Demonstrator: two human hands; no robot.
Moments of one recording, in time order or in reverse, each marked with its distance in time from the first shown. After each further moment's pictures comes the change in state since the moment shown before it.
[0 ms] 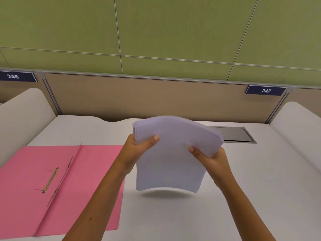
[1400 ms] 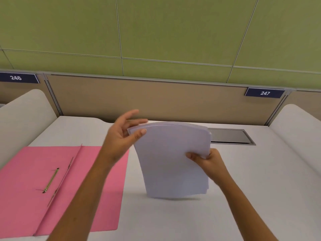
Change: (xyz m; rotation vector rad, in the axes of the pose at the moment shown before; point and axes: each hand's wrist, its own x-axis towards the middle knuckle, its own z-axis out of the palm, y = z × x) left_hand -0.003 0.030 -0.026 0.215 0.100 0.273; right_hand 0.011 0.011 -0.003 -0.276 -0.063 0.055
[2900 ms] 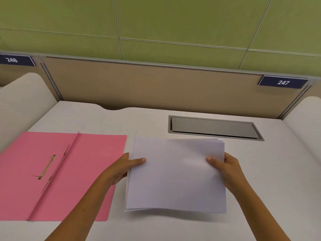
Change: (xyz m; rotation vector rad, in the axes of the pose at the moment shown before) left_hand -0.029 -0.107 0.021 -0.086 -0.189 -0.808; right_hand 0.017 0.068 -0.056 0.304 0.033 0.333
